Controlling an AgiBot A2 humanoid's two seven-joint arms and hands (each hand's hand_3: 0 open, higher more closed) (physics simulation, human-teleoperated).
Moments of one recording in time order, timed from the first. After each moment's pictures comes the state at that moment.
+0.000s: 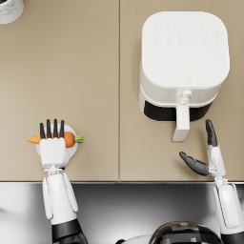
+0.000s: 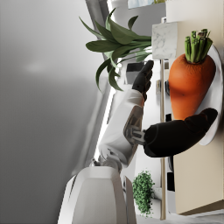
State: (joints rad) left arm 0.29 1.23 -0.21 -1.45 3.05 -0.44 -0.22; right arm 0.16 -1.34 0.17 1.72 1.42 0.00 0.00
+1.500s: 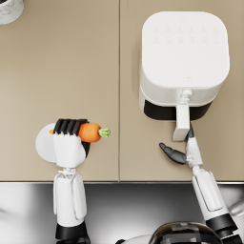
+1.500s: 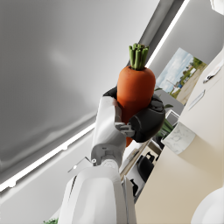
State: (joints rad) left arm 0.35 1.24 -0.11 -1.82 2.38 -0.03 0.00; right arm 0.34 -1.47 0.35 1.27 1.43 -0.13 0.00
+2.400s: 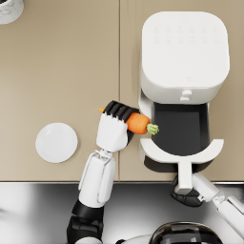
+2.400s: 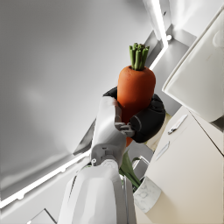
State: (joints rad) left arm 0.62 1.38 0.25 -1.67 2.38 -0.03 0.00; right arm 0.23 -0.77 0.77 1.85 1.43 0.01 0.01
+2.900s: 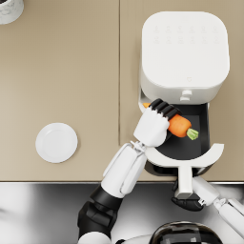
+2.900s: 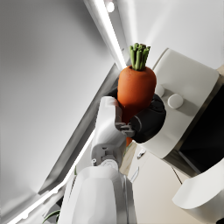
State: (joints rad) left arm 0.78 1.53 0.53 -1.43 2.38 -0.04 0.00; right arm 0.24 -0.72 0.82 1.89 1.43 0.01 0.01
